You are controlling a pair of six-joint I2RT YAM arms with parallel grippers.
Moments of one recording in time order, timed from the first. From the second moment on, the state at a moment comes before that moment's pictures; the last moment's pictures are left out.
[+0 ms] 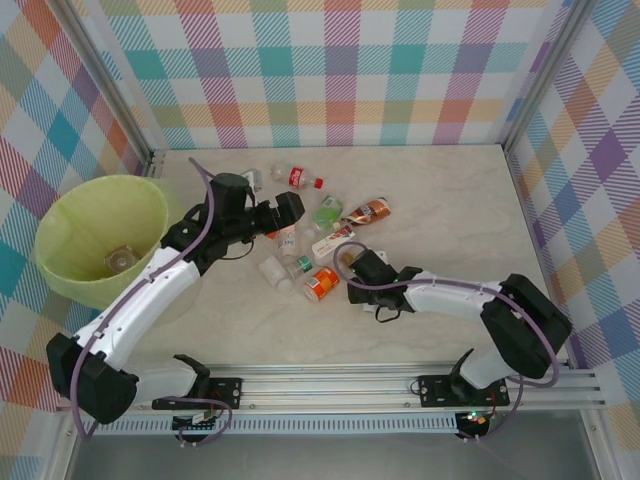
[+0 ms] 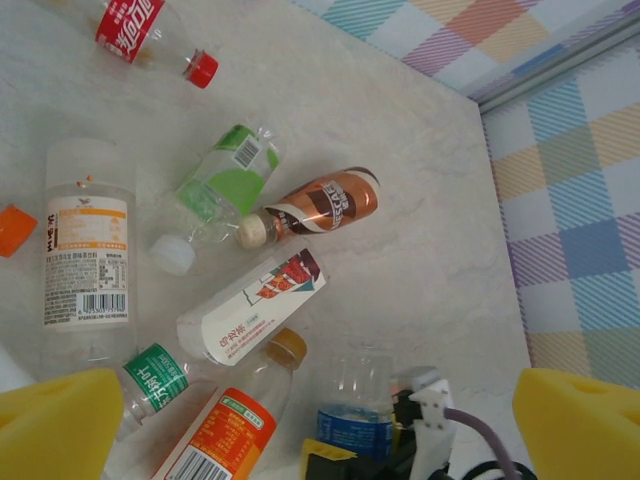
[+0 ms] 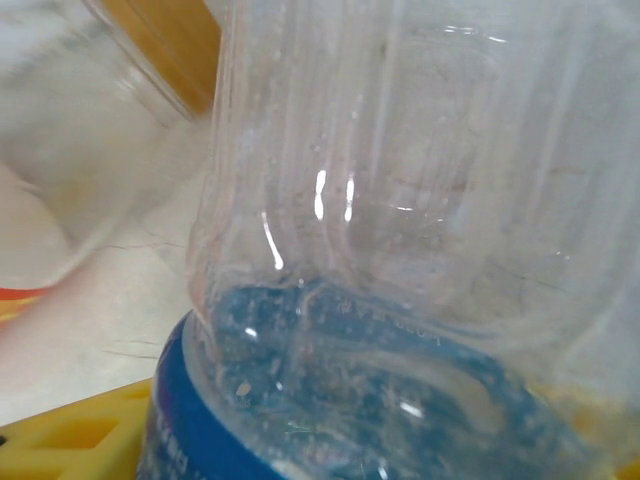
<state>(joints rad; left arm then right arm) -0.51 1.24 1.18 -0.54 0.13 -0.74 0.83 1.46 0.71 -0.32 0.23 0.64</state>
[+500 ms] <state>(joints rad) -0.52 1.33 1.19 -0.46 0.27 -0.74 0.83 1.25 0.68 0.03 0.02 0.47</state>
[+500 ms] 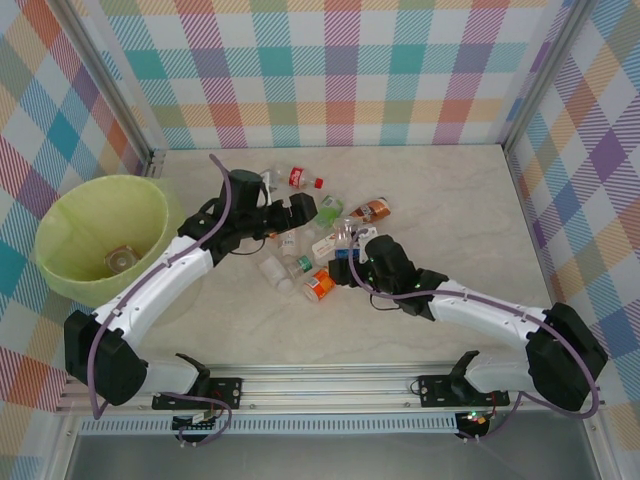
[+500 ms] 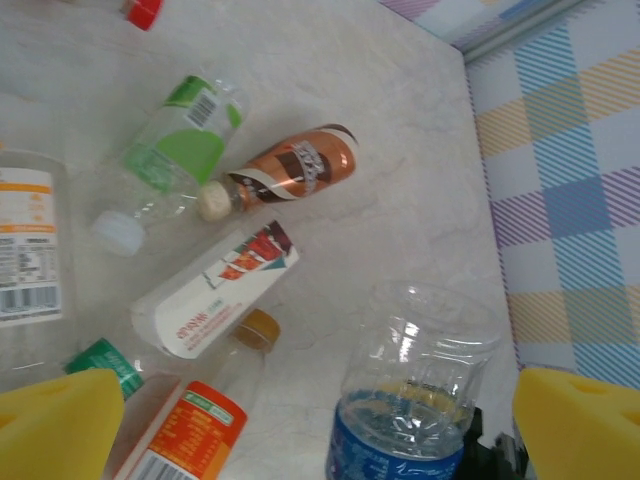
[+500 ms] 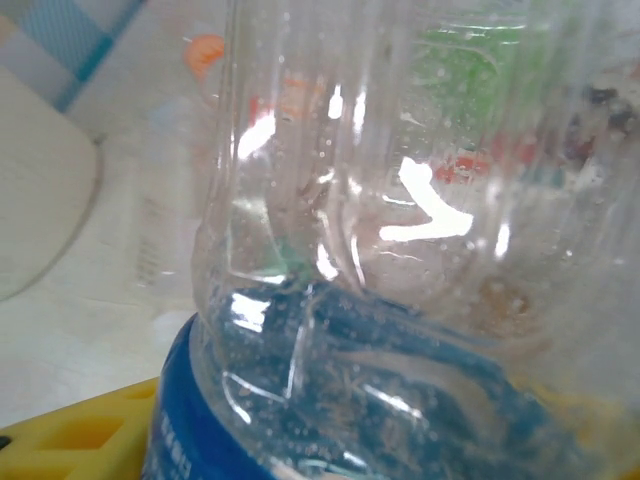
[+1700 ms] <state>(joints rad) -0.56 1.39 1.18 -0.39 0.47 -0.61 0.80 1.32 0.78 0.21 -0.34 0.38</state>
